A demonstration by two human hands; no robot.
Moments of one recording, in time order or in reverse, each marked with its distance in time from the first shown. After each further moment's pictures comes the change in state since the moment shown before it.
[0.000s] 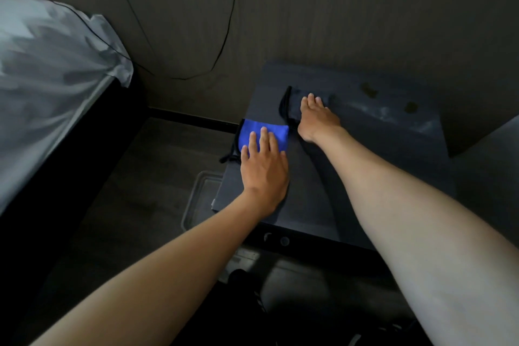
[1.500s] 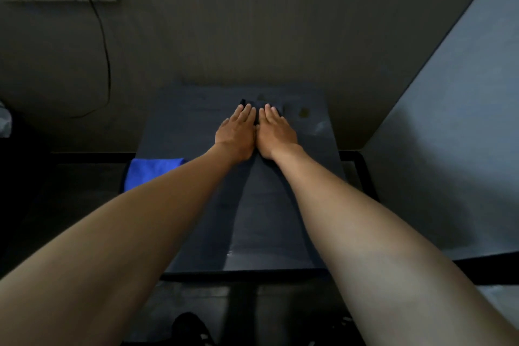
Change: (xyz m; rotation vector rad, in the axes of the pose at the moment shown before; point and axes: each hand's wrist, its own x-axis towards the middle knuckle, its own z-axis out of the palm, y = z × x) left_hand 0.135 0.152 0.001 0.042 -0.146 0.447; right_hand -0.010 0.139 -0.008 0.135 0.050 0.094
